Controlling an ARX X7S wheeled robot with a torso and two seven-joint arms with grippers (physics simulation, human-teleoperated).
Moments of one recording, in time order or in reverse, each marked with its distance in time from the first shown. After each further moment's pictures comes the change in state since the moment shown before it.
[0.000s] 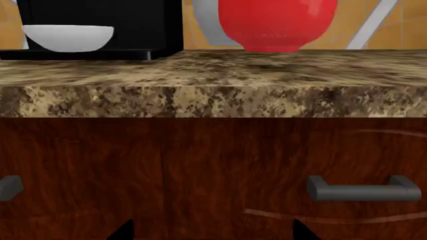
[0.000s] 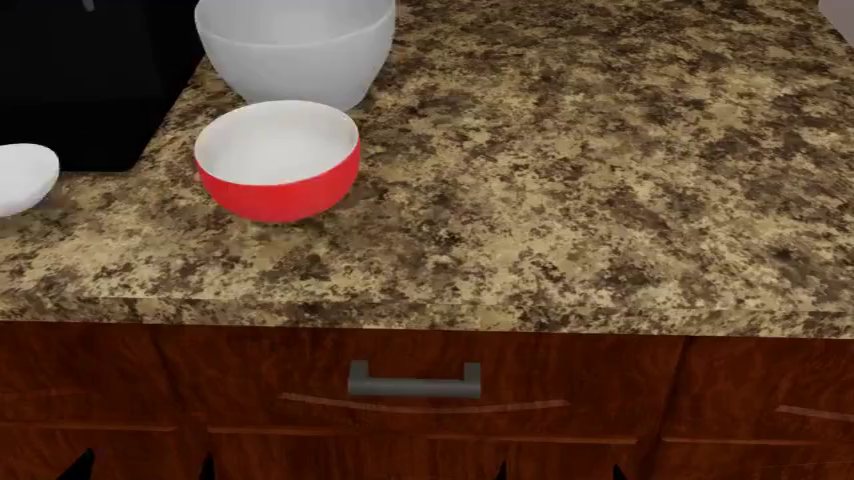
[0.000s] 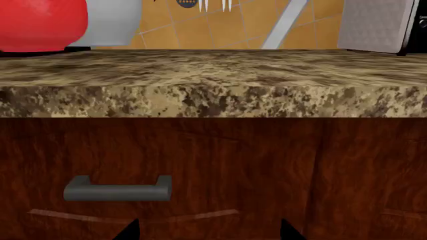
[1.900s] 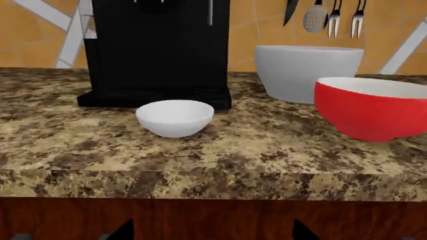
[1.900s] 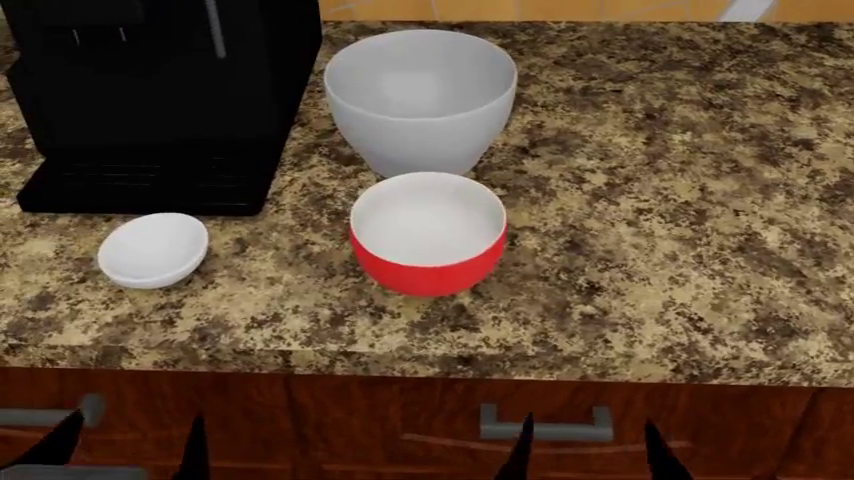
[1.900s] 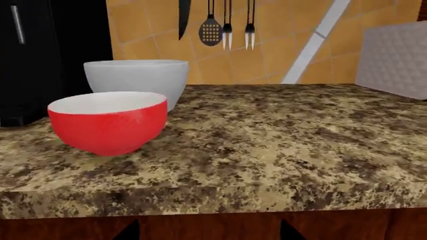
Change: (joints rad) left arm -0.057 -0.155 0.133 0.172 -0.185 -0.203 -0.157; right arm 0.040 0.158 -0.114 -0.201 0.157 0.175 0.184
